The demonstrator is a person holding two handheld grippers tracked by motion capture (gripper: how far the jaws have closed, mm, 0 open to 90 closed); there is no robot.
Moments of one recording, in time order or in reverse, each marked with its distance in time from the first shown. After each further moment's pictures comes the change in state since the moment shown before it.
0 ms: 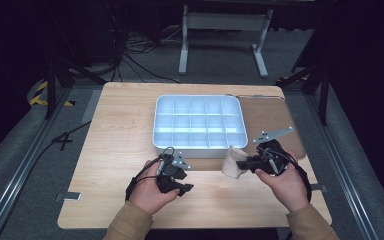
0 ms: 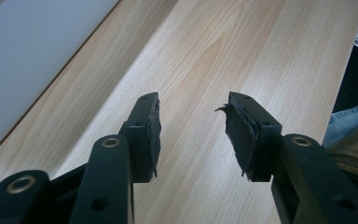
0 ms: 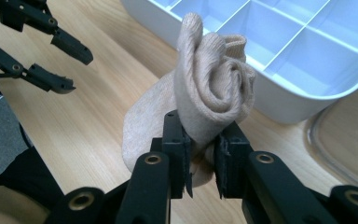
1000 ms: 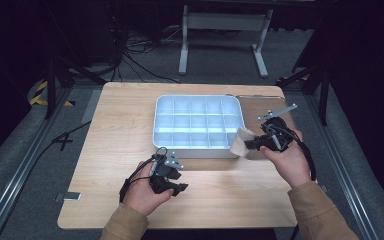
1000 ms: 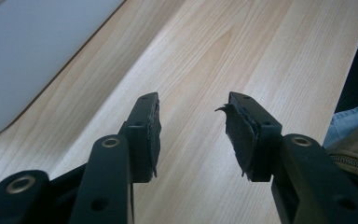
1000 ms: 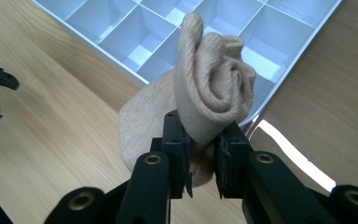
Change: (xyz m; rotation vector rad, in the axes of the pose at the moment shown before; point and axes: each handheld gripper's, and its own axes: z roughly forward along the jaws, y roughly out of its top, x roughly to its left) left arm 0.005 -0.014 -0.011 -0.008 0.014 -0.040; right arm -0.039 0.036 -0.006 0.048 -0.117 0.057
